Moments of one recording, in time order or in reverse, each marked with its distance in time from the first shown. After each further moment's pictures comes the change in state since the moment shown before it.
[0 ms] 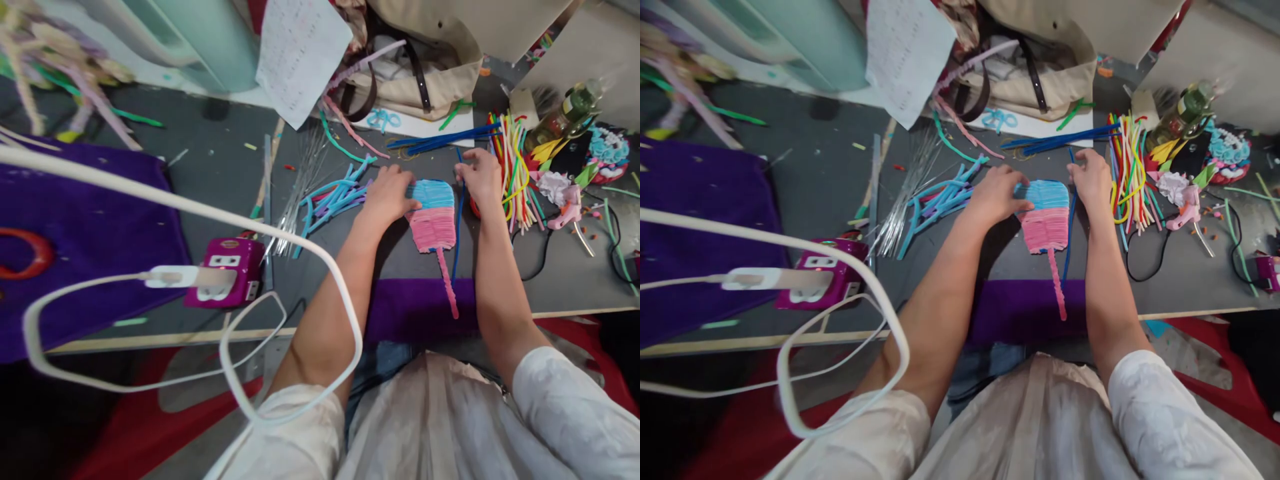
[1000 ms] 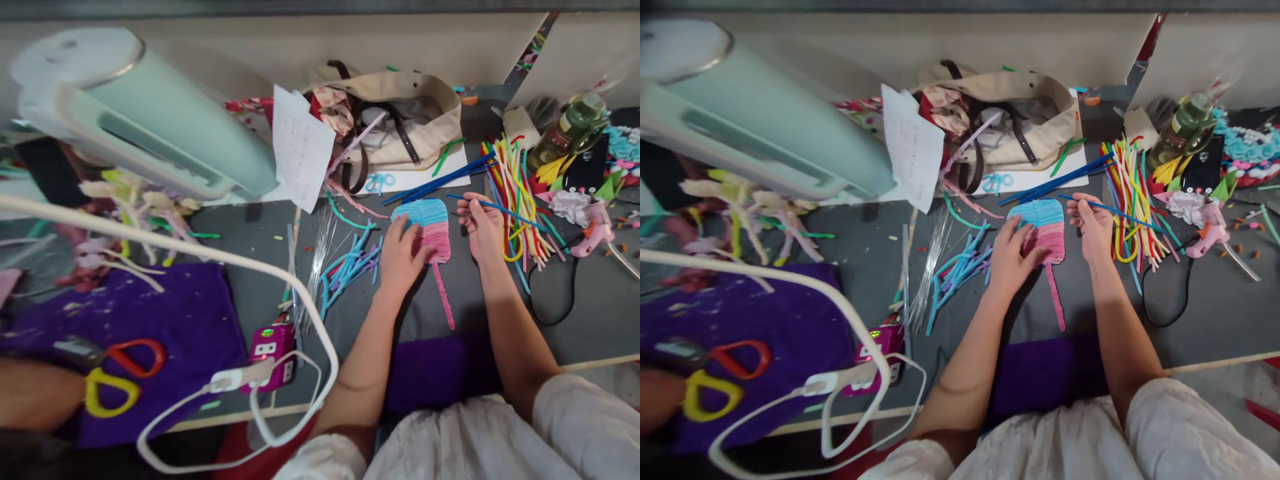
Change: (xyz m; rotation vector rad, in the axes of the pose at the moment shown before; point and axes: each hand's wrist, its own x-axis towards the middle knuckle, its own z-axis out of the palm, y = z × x) left_hand 0.000 -0.006 0.032 -0.001 0.220 0.074; right_hand -0.013 -0.004 0.022 1.044 0.193 0.285
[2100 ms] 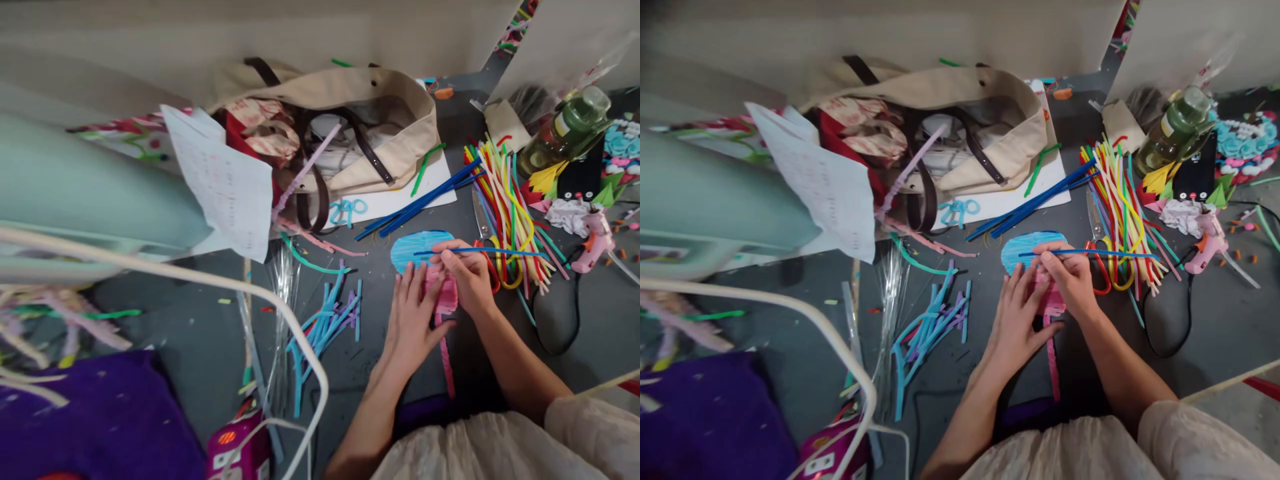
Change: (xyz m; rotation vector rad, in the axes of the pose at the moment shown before) left_hand -0.020 0.020 -0.007 -0.063 -0.277 0.259; right_hand -0.029 -0.004 0.019 -0.085 -0.107 0.154
